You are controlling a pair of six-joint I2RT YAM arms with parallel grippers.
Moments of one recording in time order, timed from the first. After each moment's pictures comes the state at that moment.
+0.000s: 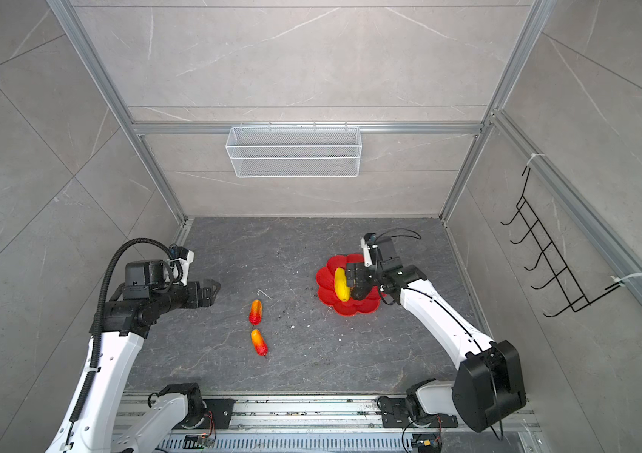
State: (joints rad) left arm 0.02 0.91 1.04 -0.92 0.22 0.02; right arm 0.43 1.35 1.09 -0.55 -0.02 0.21
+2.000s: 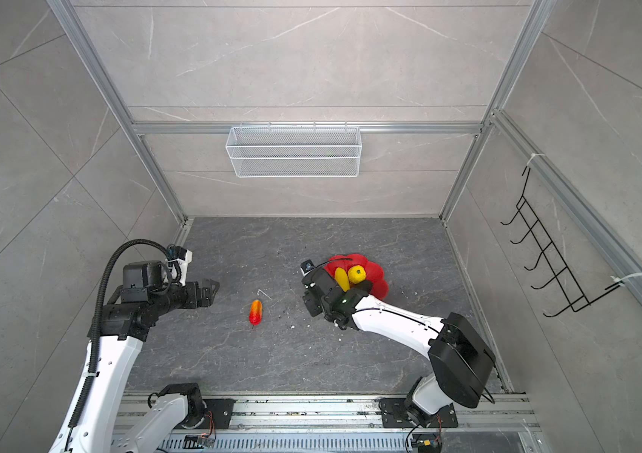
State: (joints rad) left arm 0.02 0.89 1.03 -0.90 0.22 0.02; right arm 0.84 1.53 1.02 -0.32 0.26 0.15
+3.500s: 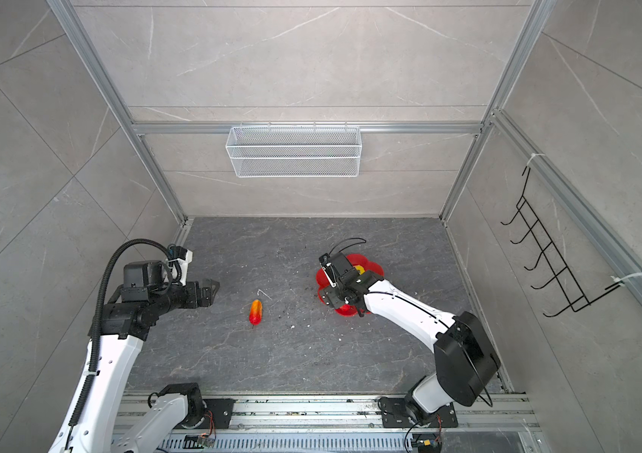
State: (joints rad) left arm 0.02 0.90 1.03 -0.90 0.22 0.02; right arm 0.72 1.52 1.14 -0.60 0.24 0.01
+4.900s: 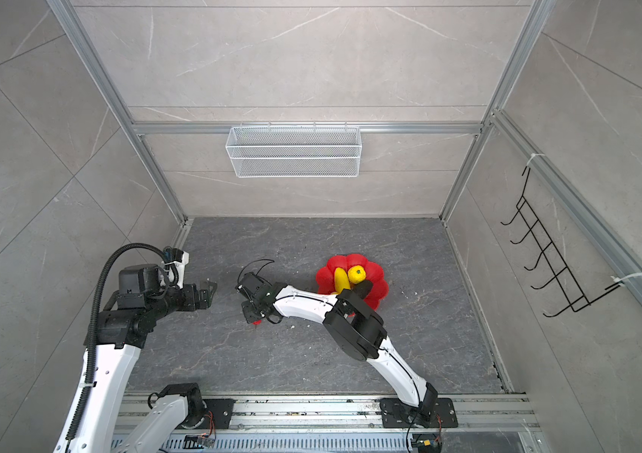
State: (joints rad) left arm 0.02 0.85 1.02 -0.90 0.19 0.02; right arm 1.03 2.32 1.82 -0.48 0.01 0.51
